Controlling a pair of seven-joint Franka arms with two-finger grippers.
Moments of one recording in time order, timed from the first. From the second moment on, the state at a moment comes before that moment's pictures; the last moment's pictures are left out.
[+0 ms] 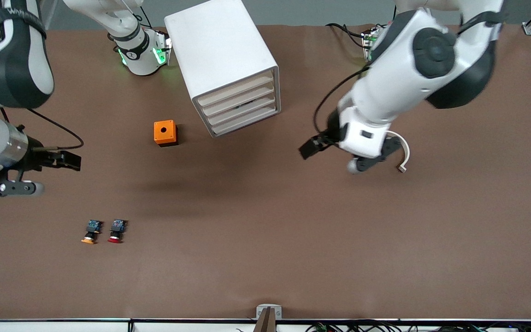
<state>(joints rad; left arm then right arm) -0.22 0.34 -0.30 -1.31 -0.17 1.73 -0.98 0.08 0.21 -0.04 -1.51 -0.06 1.63 0.04</state>
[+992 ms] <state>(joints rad) 0.03 0.23 -0.16 -1.32 -0.11 1.47 -0.34 0.06 0.15 -0.06 -1.56 -0.04 1.62 0.04</state>
